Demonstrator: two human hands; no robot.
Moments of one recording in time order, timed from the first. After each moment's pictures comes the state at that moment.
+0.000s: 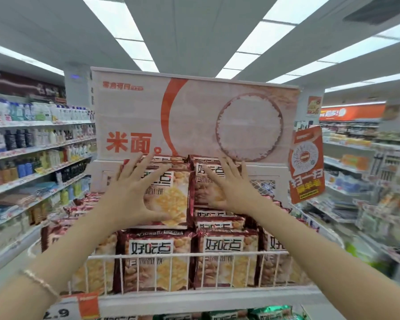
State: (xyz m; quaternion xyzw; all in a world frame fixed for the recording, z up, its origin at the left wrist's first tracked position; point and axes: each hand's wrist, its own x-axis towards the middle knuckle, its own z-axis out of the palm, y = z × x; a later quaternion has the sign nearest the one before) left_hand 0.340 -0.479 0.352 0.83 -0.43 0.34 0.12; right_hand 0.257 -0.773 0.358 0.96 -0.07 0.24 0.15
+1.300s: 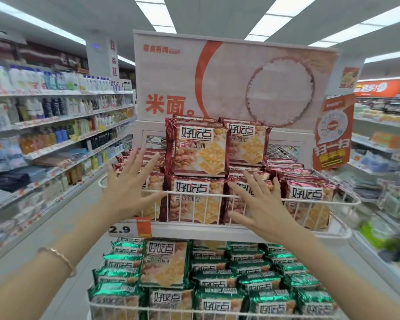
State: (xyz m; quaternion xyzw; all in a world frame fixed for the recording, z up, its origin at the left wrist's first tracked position) left_hand 0.318 -0.380 0.273 0.90 -0.36 0.24 0.10; right_hand 0.139 -0.689 0.256 0.97 -0.03 0.20 0.10
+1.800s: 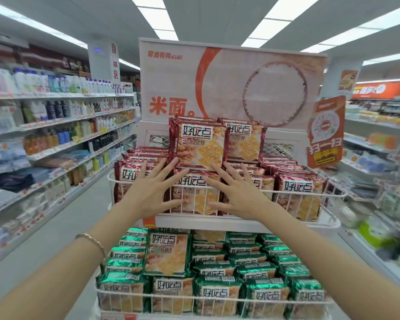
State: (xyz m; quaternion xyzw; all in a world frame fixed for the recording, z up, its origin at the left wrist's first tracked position) left_hand 0.290 -0.405 0.265 0.87 -0.43 0.24 -0.01; right_hand 0.165 -0.660 0.277 0.98 0.07 0.17 0.13
